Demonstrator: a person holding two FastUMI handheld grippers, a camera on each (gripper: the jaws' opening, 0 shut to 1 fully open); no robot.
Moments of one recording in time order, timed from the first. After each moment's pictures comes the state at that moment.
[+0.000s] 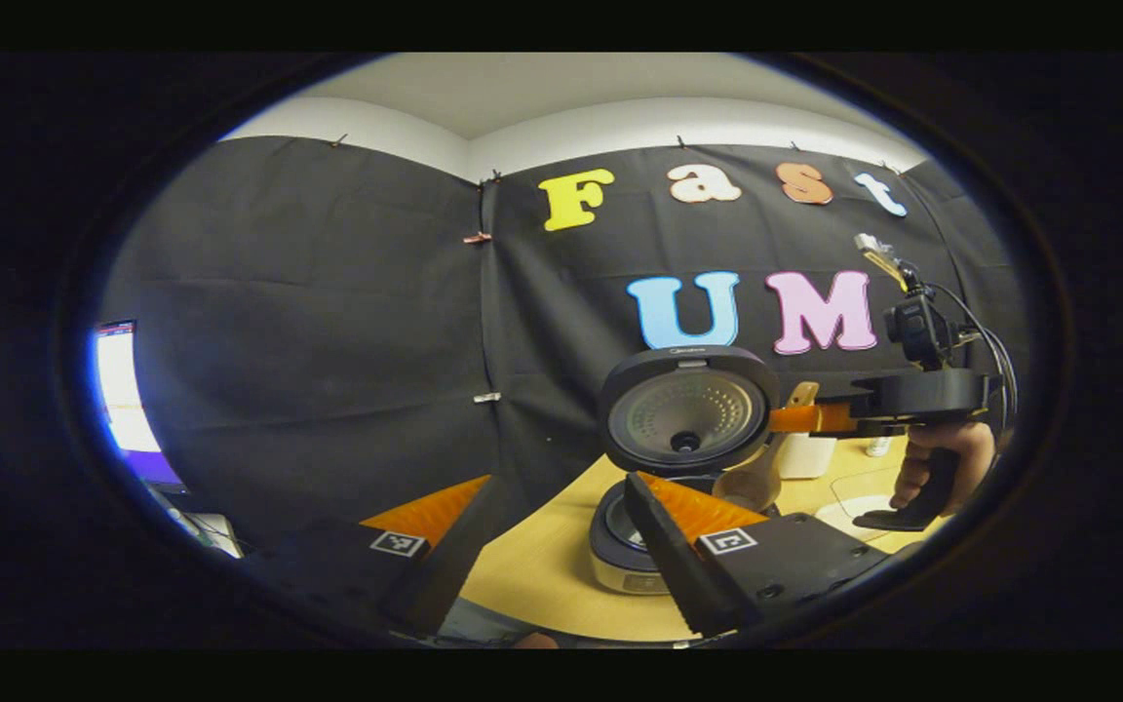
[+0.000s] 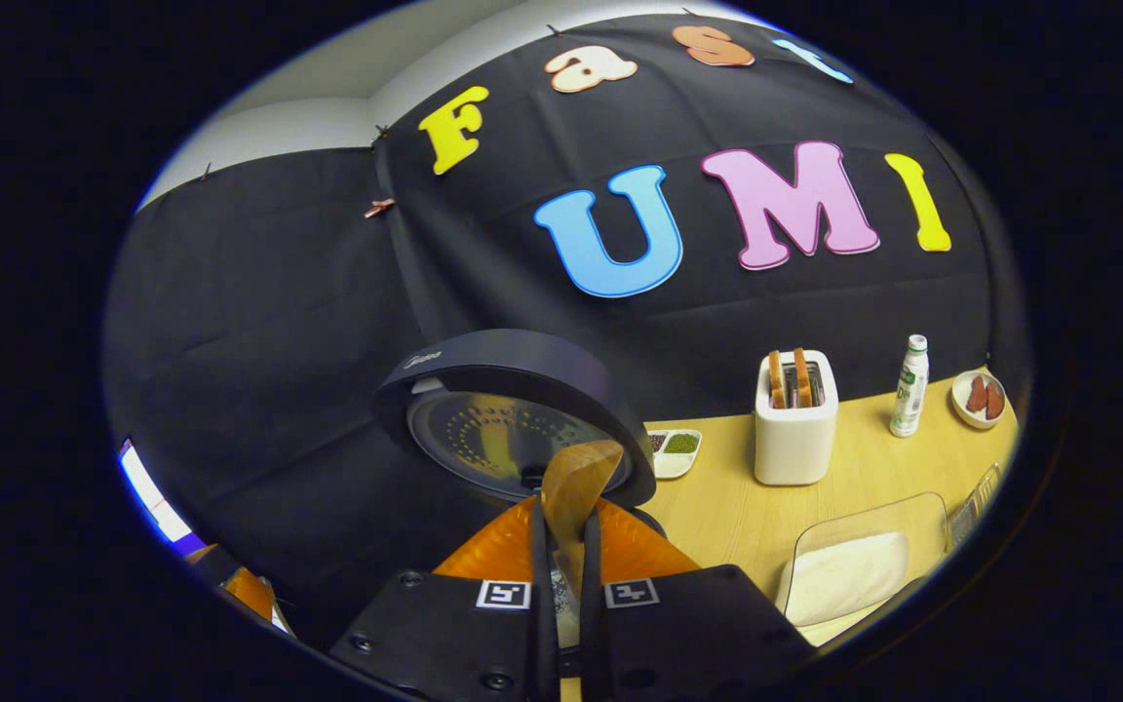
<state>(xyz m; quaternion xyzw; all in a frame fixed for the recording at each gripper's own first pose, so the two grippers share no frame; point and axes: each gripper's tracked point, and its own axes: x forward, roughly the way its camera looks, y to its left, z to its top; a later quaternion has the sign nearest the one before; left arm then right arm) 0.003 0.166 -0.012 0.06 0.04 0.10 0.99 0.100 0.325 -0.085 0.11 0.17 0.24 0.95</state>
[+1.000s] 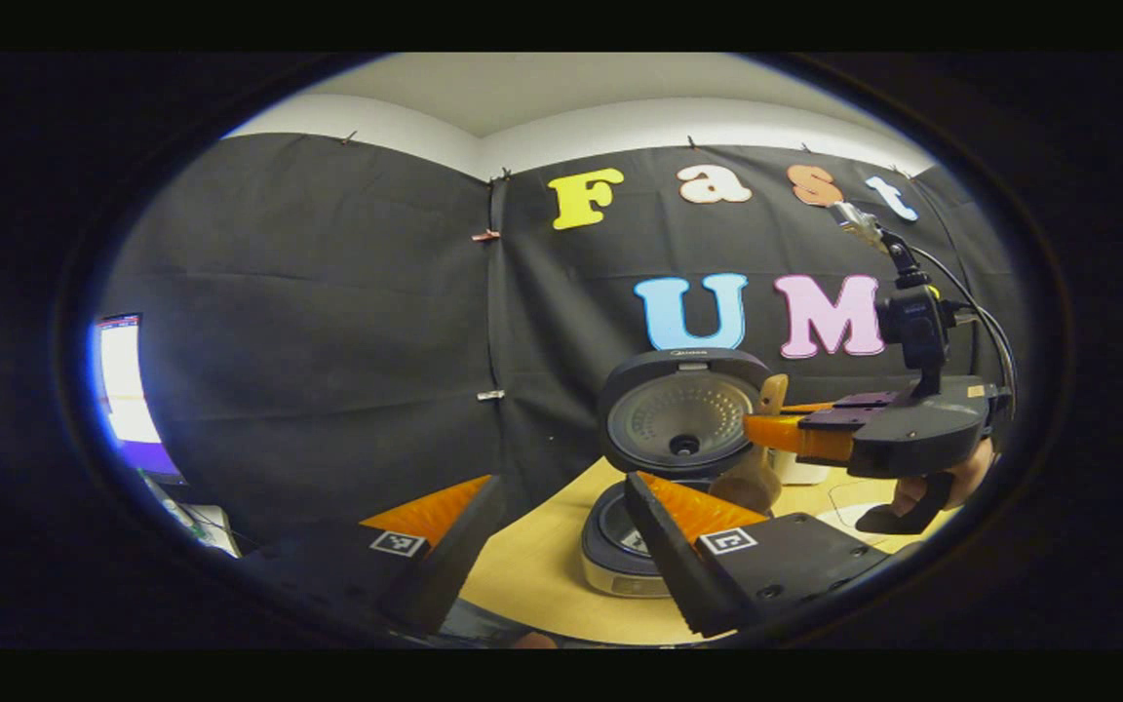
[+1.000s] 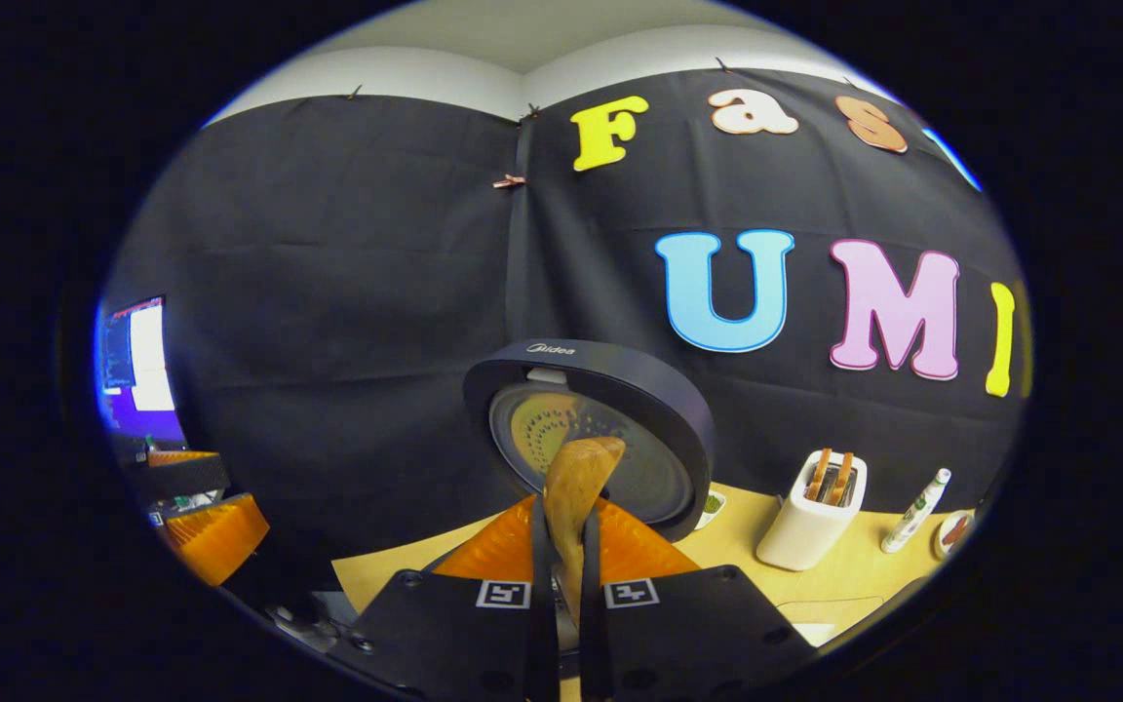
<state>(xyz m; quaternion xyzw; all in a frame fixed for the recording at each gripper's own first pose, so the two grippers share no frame) 0.004 0.154 -0.009 0.04 0.04 0.11 0.99 0.070 0.355 -0.070 -0.05 0.09 0.34 0.93</state>
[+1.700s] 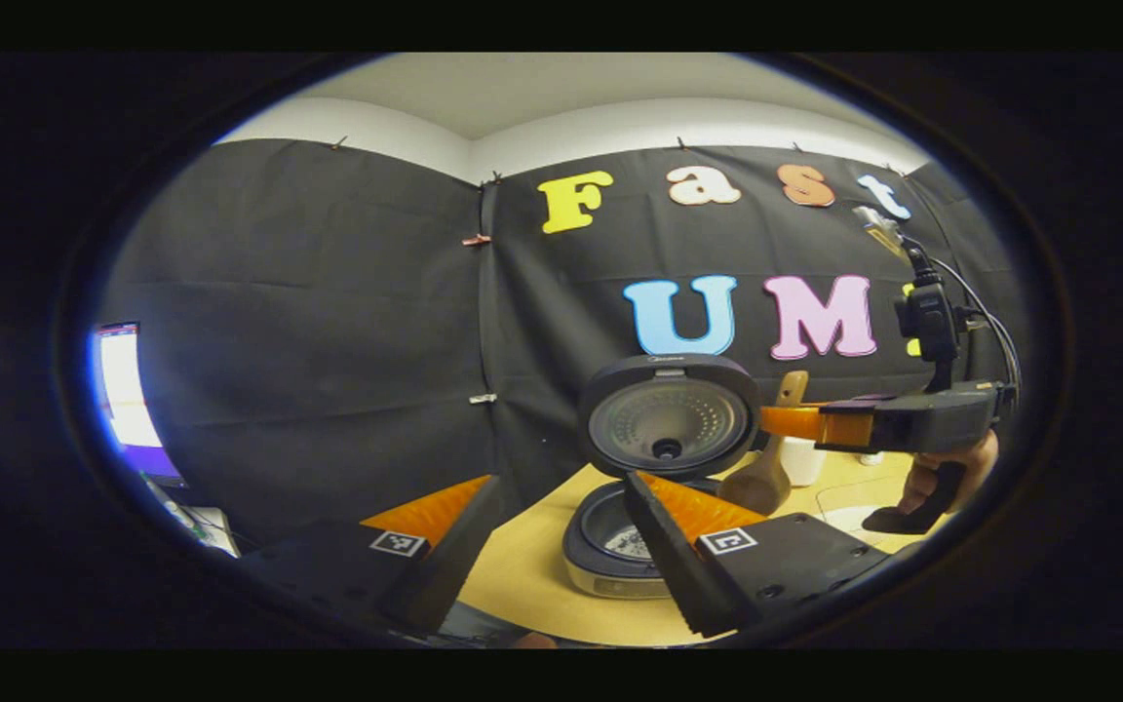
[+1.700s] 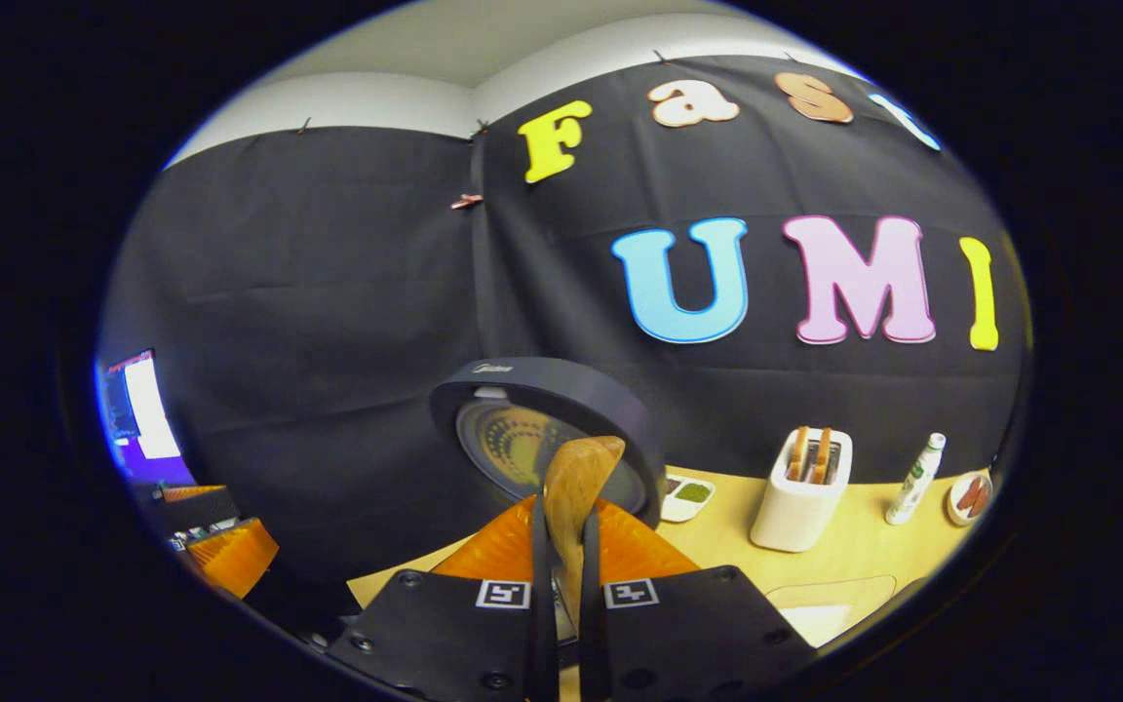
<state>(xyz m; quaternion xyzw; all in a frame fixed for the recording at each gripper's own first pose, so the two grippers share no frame) 0.005 0.122 0.000 0.05 0.03 0.10 0.99 0.087 0.291 -0.054 0.05 0.11 0.29 0.95</state>
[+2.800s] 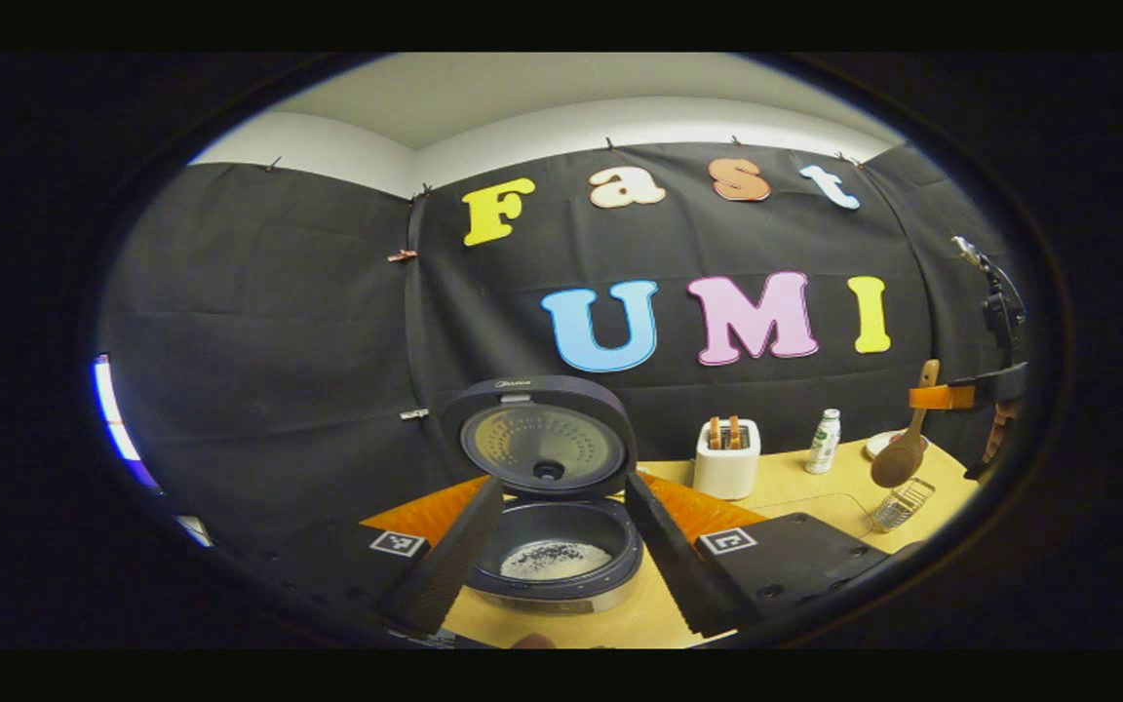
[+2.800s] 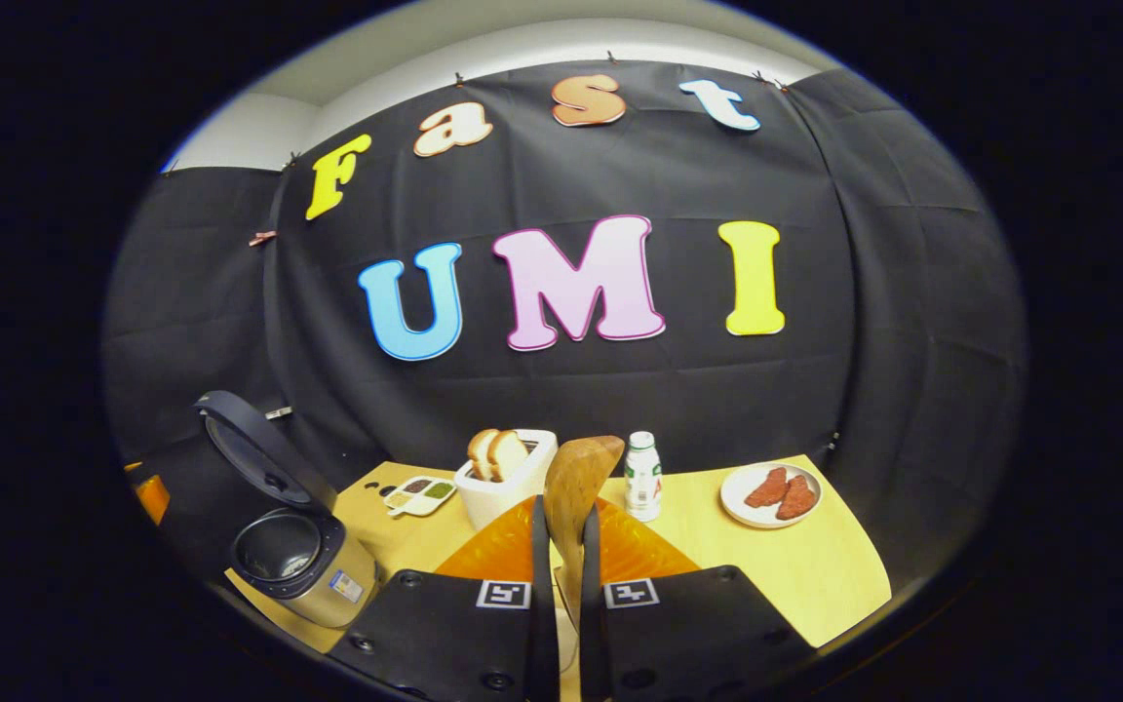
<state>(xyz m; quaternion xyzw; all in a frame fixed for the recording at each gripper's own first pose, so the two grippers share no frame) 0.042 -0.011 0.014 0.08 0.03 0.05 1.00 0.139 -0.068 -0.054 0.05 0.11 0.03 0.99</state>
